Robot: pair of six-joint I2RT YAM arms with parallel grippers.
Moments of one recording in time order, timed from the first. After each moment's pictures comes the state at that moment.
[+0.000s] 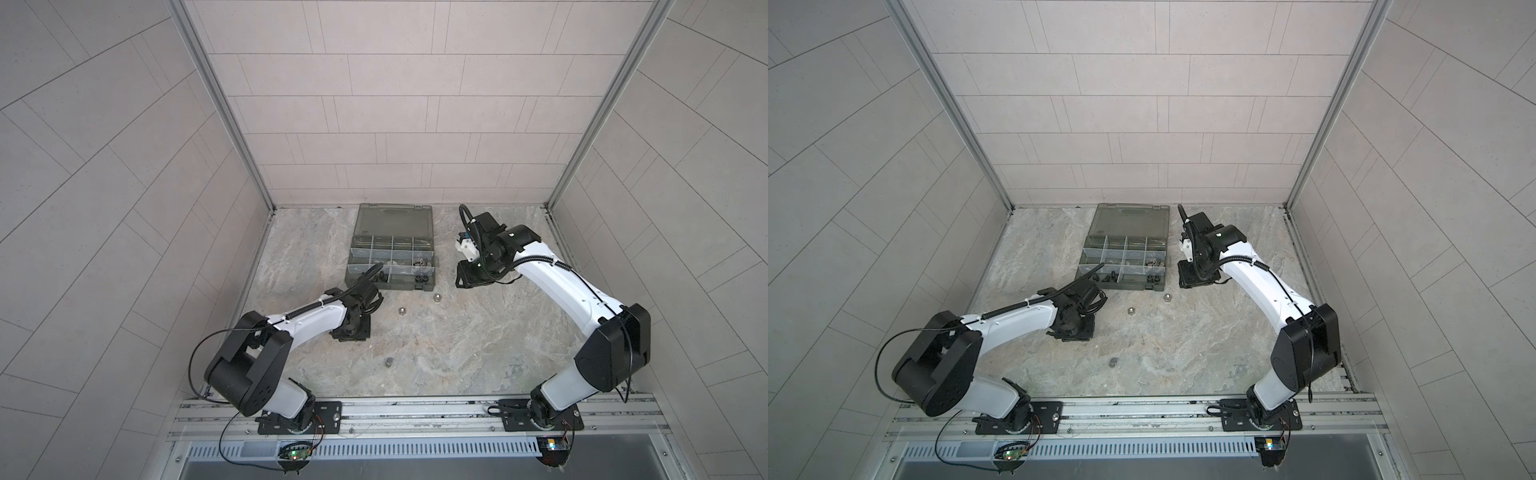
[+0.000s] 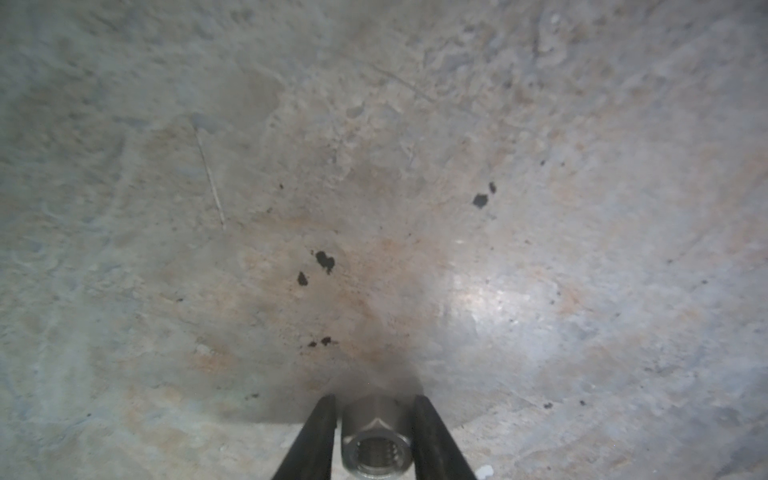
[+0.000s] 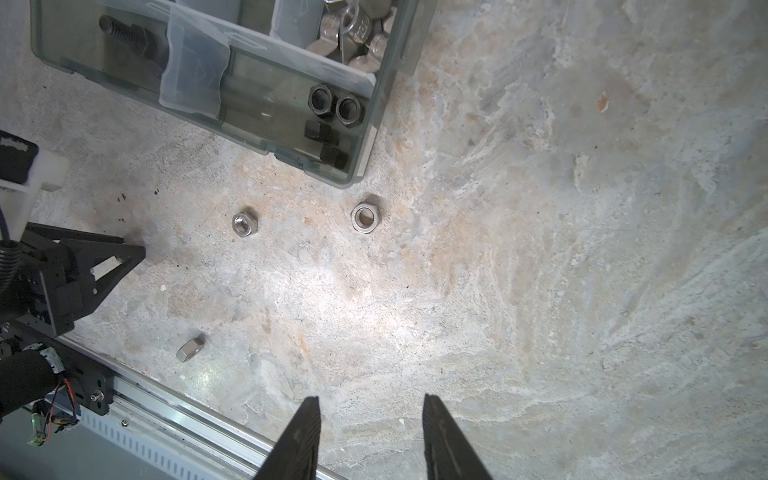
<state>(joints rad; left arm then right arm) -0.56 1.48 0.74 -0.72 -0.04 -0.58 0.40 1.56 1.46 -1.16 -0.17 0.21</state>
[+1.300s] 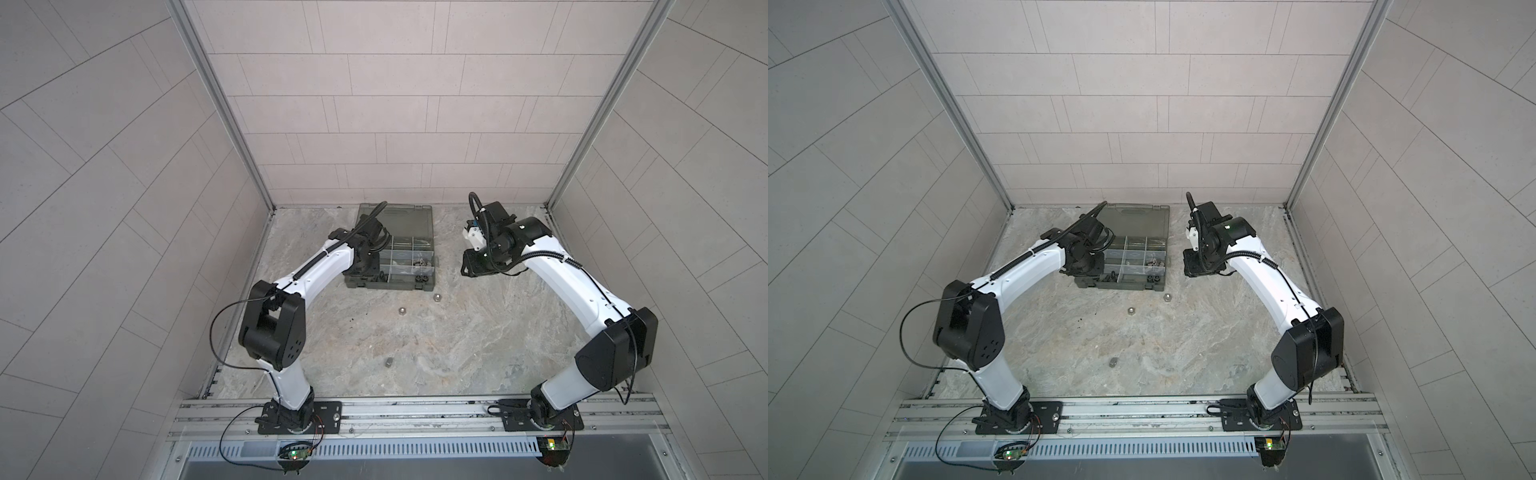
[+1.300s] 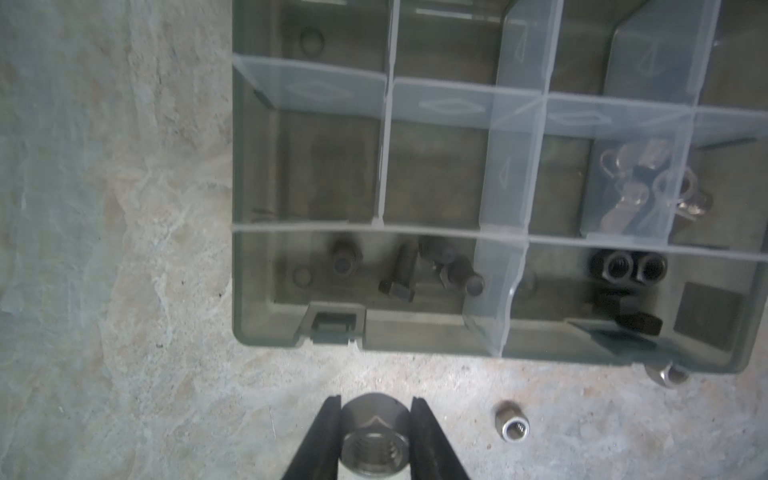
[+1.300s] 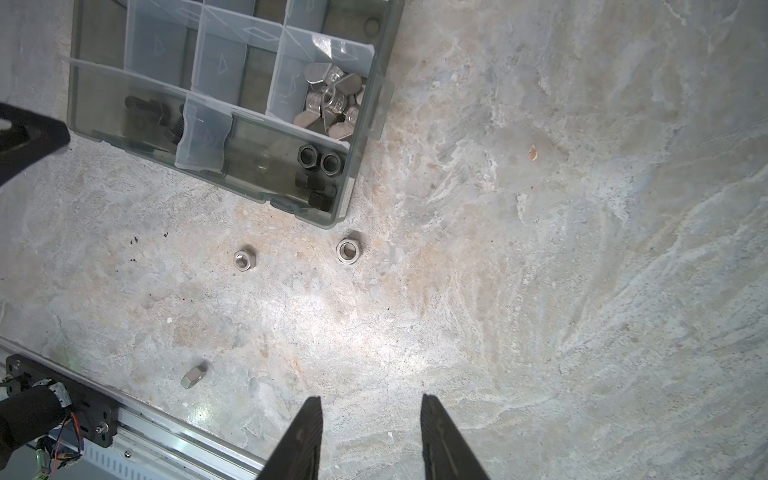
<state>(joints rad) -0.41 1.79 1.47 -0.91 -0.10 -0.42 0.35 1.56 1.55 -1.18 -0.15 0.21</state>
